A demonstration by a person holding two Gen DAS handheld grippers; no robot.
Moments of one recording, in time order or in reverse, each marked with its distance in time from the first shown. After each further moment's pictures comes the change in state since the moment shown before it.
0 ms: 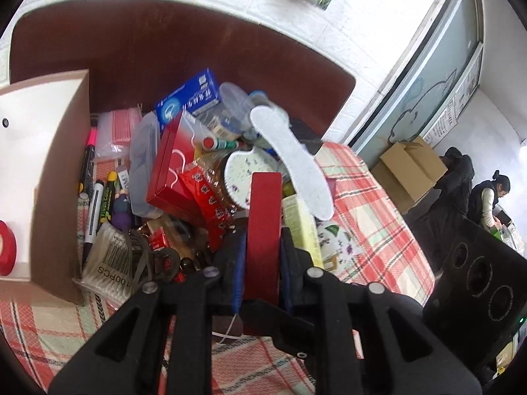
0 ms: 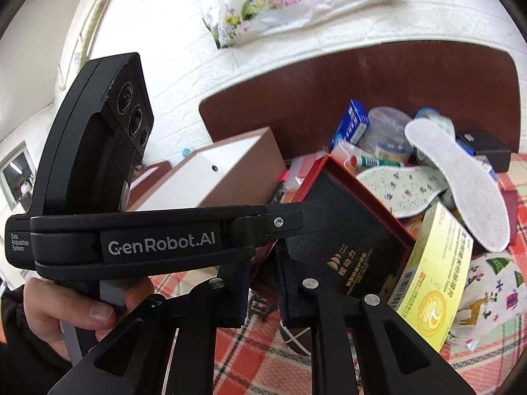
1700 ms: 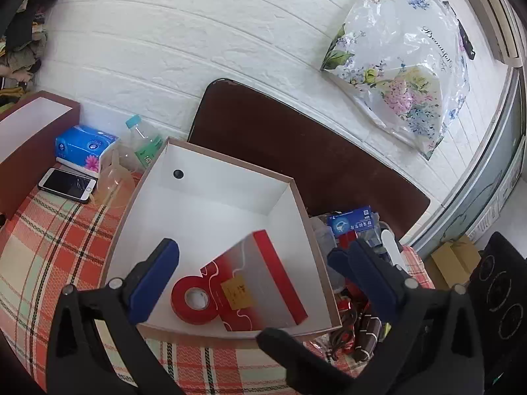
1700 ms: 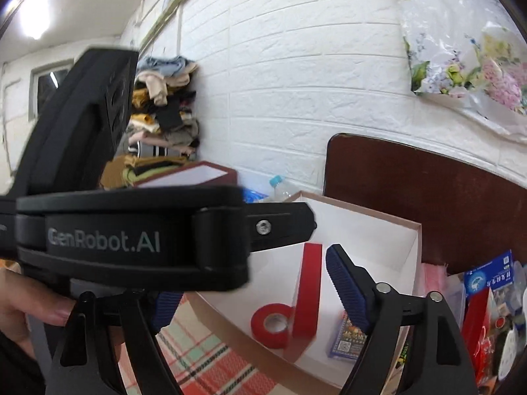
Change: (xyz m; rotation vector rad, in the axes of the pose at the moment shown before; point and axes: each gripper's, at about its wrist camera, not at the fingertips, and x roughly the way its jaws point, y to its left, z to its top) left arm -0.201 0.218 0.023 -0.206 -0.330 0.241; right arm 0.151 0.215 0.057 -0.387 -0.067 0.065
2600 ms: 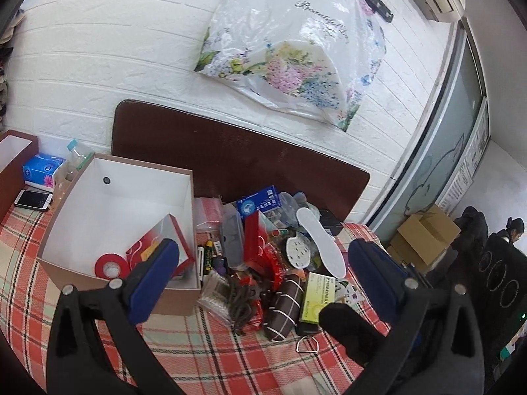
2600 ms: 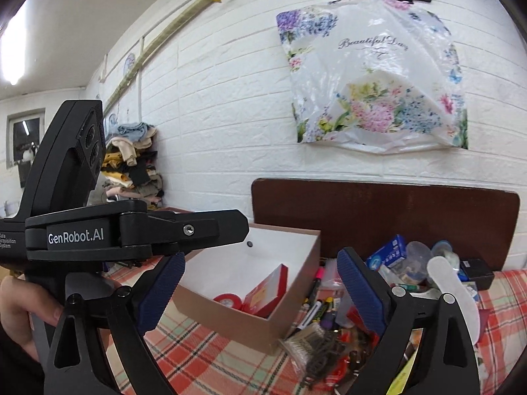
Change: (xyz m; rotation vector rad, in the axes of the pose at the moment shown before) left arm -0.061 -0.183 -0.044 0.154 -0.003 -0.130; right arm -0.216 -0.052 -0.020 0.127 -0.172 -0.204
